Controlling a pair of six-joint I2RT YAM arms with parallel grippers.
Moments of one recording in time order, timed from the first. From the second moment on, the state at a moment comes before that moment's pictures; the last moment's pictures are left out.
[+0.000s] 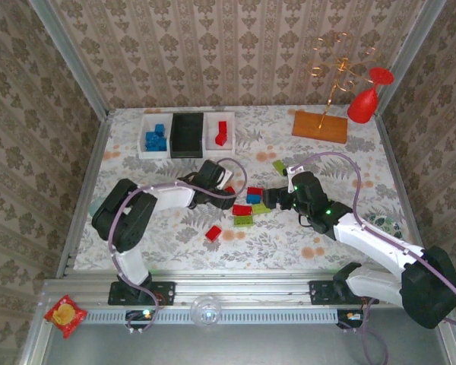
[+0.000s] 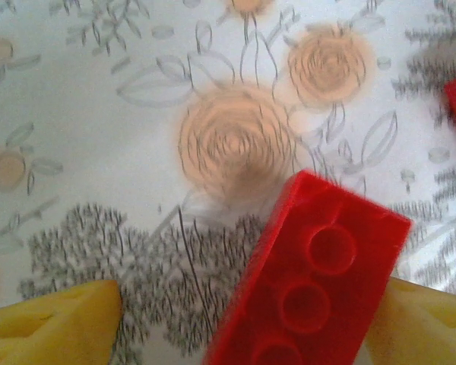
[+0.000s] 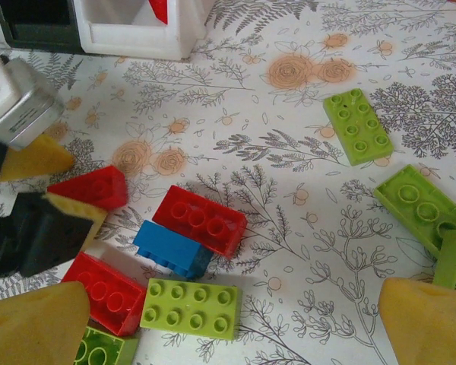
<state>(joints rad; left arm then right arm) -0.68 1.80 0.96 -0.13 0.02 -0.04 0.54 1.12 0.60 -0.11 0.11 0.32</state>
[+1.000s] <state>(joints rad) -0.52 1.83 1.15 0.09 0.07 -0.19 0.53 1.13 0.59 -0.09 0.09 0.32</state>
